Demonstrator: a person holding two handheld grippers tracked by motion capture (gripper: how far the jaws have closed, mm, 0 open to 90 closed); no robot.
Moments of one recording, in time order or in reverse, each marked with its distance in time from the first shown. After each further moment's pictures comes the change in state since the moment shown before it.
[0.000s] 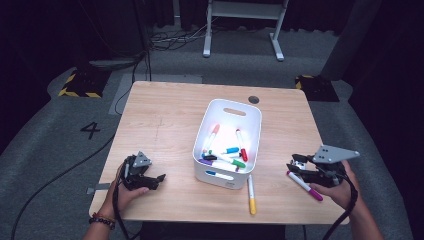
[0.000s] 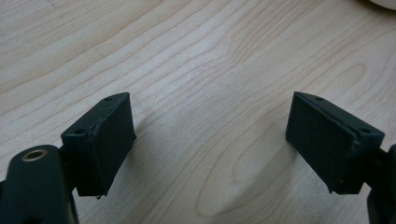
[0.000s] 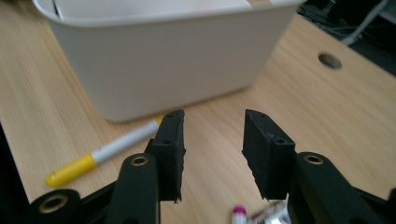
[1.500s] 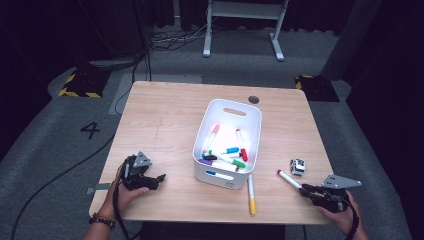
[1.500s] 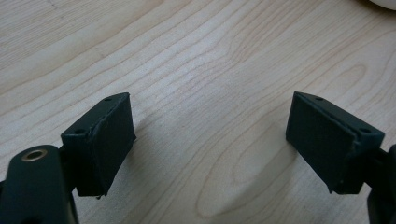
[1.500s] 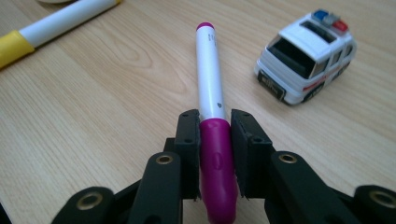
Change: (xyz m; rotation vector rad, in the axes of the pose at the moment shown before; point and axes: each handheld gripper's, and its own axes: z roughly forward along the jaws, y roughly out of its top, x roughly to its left) left arm -0.001 0.000 0.000 -0.002 0.002 -0.002; right arm -0.001 -0.125 0.020 0.075 -0.015 0.224
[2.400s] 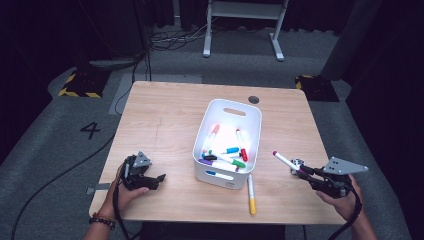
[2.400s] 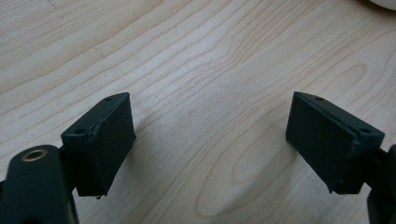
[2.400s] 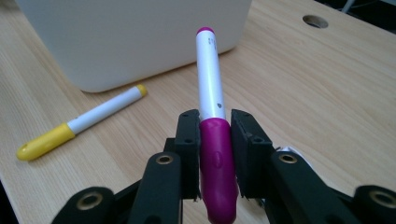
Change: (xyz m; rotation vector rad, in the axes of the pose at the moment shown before) left arm 0.000 0.000 0.000 0.000 0.001 0.001; right arm 0.011 0.073 -0.024 -0.123 -0.003 -0.113
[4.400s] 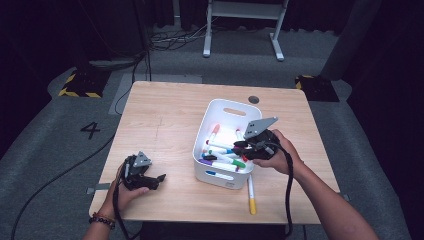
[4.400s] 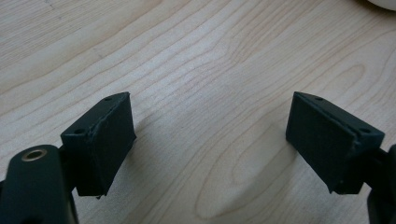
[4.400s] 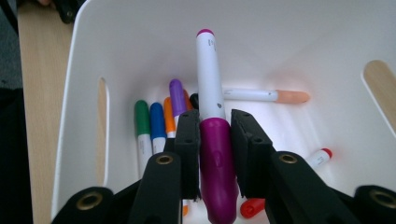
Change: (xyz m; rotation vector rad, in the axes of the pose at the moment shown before) left arm 0.001 0.001 0.000 0.002 -0.007 0.010; right arm 0.070 0.168 0.122 0.196 0.276 -0.305
